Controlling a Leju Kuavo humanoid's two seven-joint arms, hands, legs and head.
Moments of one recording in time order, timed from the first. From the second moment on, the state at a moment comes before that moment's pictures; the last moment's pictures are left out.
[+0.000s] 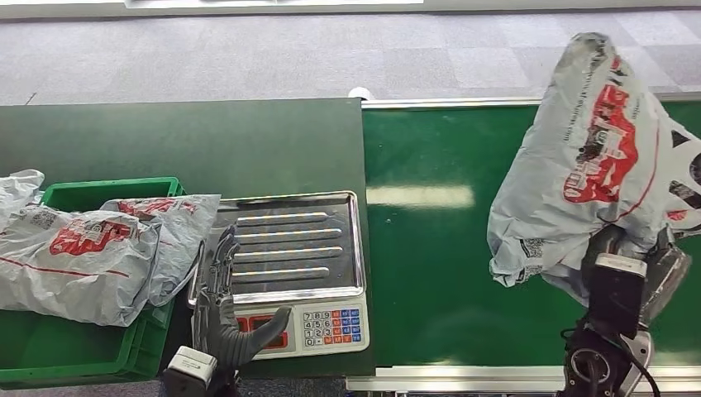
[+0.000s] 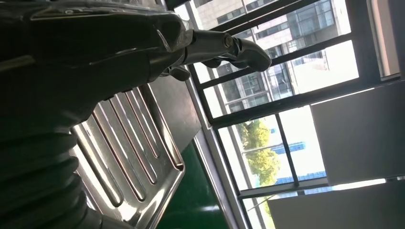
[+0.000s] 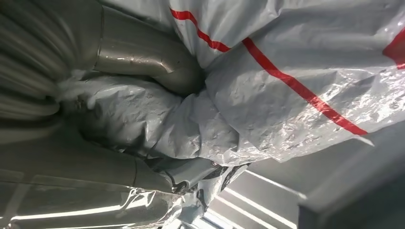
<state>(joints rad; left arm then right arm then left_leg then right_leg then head) 0.13 -0.19 -0.25 -1.60 -0.28 0.21 -0.62 -0.09 0.09 -0.23 -1.58 0.58 -0.42 -0.43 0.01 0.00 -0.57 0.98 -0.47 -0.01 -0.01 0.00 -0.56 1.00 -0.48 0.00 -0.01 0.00</state>
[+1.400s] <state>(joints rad) -0.14 -0.15 -0.10 -1.73 -0.28 0.43 -0.65 -0.50 0.29 0.52 -0.93 1.00 -0.10 -0.25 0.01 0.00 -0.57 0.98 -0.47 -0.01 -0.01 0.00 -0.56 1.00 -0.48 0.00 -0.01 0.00</state>
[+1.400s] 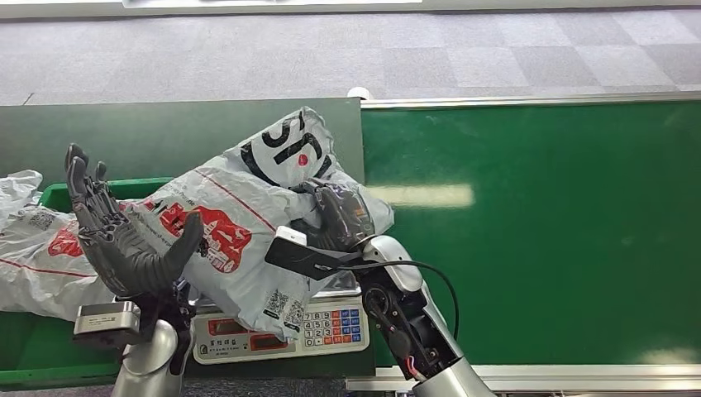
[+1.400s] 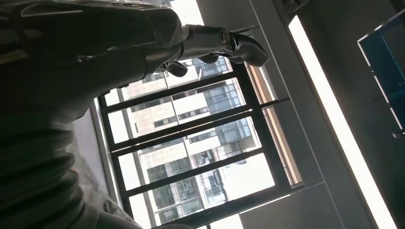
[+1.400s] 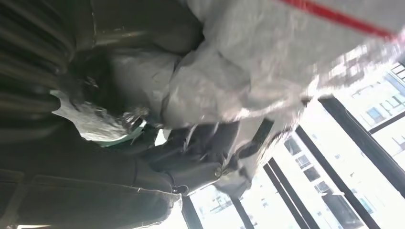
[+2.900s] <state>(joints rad) -0.19 -0.13 -0.10 -1.44 -0.96 0.27 0.03 -0.27 0.23 0.36 -1.45 0.56 -0.18 -0.52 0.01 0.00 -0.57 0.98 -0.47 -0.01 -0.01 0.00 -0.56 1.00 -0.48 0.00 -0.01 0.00</state>
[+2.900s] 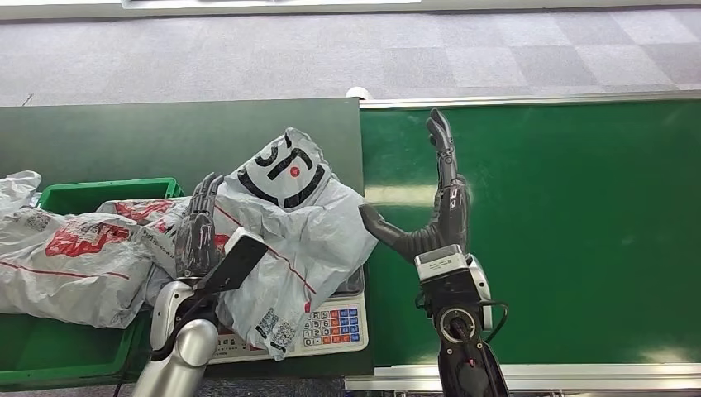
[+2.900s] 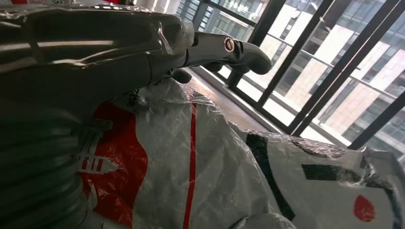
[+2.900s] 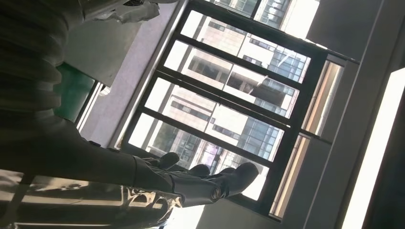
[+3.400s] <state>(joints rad) -0.23 -0.15 -0.03 -1.28 -1.20 0.19 0.14 -0.29 0.23 0.39 -1.45 0.59 -0.19 -0.47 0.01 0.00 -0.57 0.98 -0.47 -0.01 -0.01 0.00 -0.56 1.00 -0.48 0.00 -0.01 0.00</state>
